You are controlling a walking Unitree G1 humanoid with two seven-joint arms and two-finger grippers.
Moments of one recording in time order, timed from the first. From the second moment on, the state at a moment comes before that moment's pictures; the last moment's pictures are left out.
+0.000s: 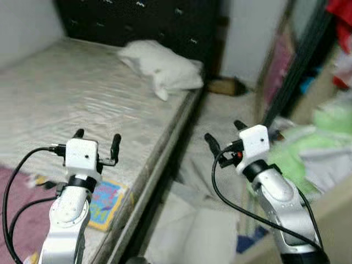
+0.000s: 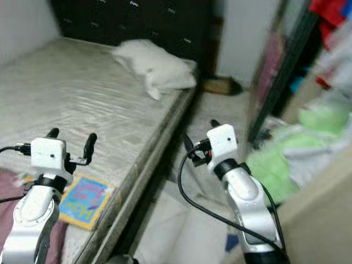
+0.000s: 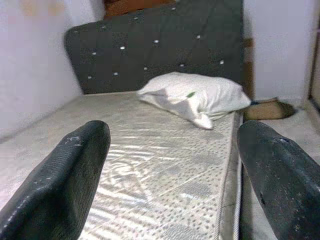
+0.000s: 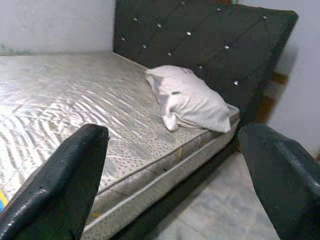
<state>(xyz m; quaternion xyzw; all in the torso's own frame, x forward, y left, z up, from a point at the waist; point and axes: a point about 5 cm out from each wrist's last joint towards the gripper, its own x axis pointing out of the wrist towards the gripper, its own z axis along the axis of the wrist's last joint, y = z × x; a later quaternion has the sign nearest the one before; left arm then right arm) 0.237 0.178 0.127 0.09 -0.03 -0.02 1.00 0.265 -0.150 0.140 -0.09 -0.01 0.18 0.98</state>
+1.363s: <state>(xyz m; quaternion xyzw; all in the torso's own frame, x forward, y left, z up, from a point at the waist) 0.241 0.166 0.131 0.08 -0.05 -0.05 0.99 0.271 -0.162 0.143 -0.10 -0.04 0.13 0.99</state>
